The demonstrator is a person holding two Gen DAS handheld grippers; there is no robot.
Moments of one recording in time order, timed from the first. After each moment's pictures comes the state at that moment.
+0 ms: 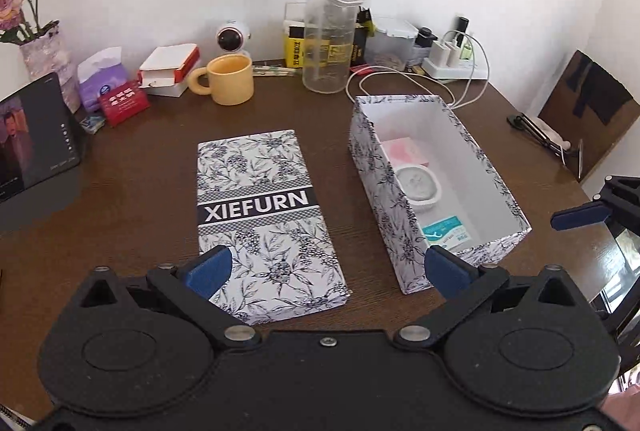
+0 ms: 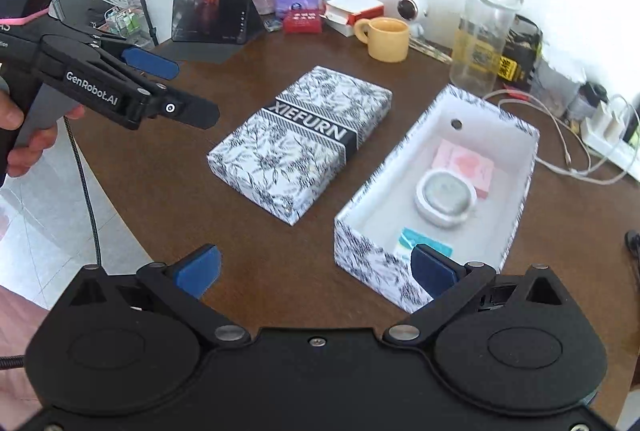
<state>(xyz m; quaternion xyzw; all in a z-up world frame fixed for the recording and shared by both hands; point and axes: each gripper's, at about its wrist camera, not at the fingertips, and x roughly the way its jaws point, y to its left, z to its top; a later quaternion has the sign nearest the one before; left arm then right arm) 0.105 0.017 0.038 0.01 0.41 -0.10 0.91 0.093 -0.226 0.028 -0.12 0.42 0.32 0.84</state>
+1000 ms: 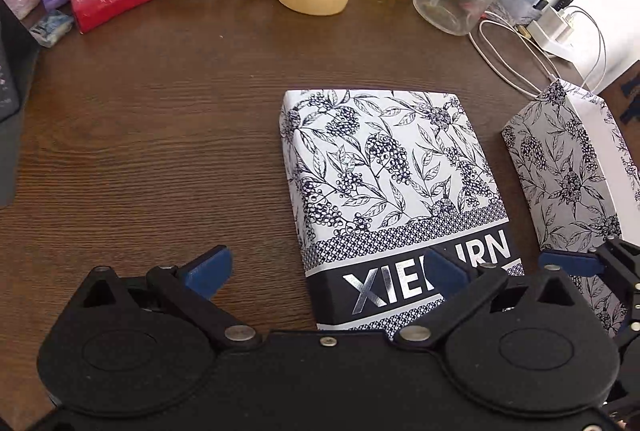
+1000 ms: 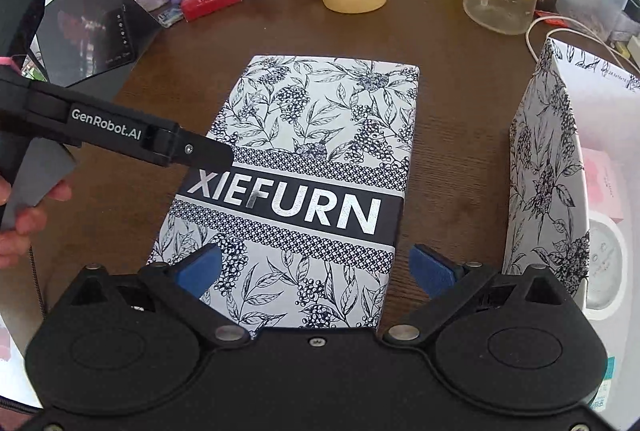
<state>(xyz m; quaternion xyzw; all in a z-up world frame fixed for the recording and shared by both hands) 0.319 0.157 -0.104 -0.06 0.54 -0.13 0.83 0.265 -0.052 -0.111 -0.01 0.51 0.20 0.84</state>
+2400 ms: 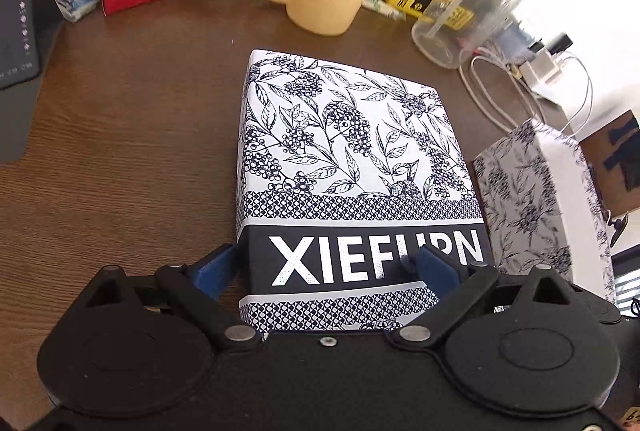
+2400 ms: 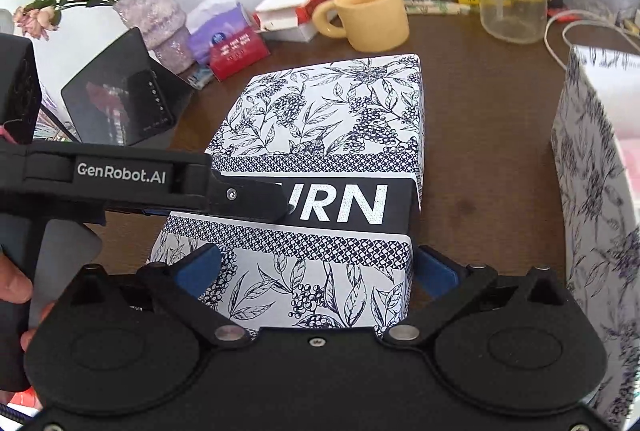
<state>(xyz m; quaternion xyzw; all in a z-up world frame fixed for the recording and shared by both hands) 0.296 0.162 -0.068 -0.13 0.53 -0.10 0.83 0.258 -0.042 -0.094 0.10 0.47 0.22 0.85</state>
